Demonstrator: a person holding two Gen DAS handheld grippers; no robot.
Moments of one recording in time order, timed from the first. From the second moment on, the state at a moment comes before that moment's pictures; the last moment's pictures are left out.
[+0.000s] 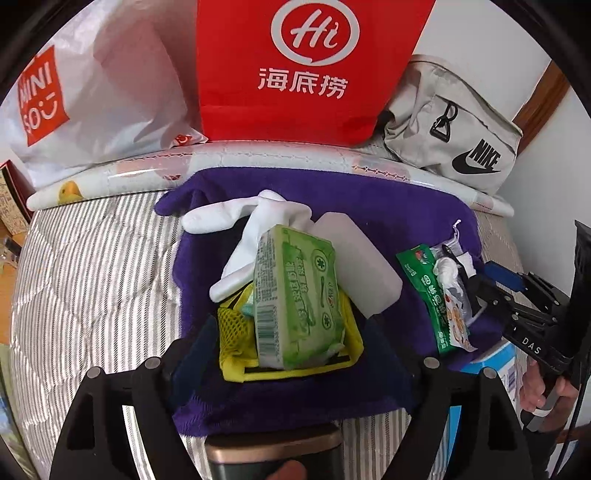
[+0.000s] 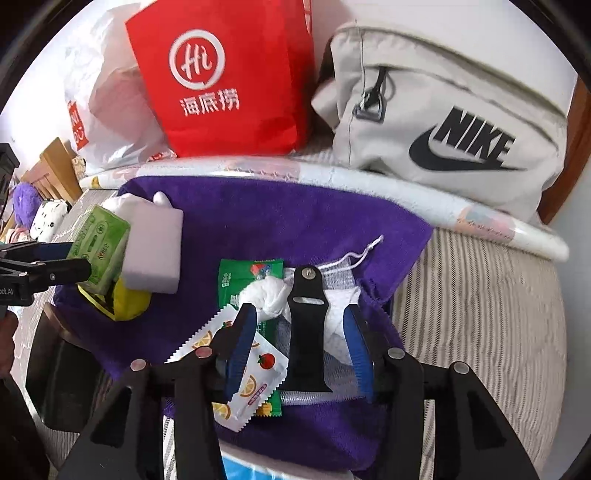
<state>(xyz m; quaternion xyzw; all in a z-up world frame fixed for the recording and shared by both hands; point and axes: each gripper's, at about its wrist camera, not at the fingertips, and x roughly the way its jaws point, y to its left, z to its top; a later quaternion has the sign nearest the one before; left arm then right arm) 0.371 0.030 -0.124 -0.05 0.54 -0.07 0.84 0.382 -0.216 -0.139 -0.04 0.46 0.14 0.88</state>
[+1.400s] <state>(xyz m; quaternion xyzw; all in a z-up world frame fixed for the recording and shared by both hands) 0.053 -0.003 0.007 0.00 0.35 -0.04 0.93 0.066 -0.239 -0.018 0.04 0.36 0.05 0.93</state>
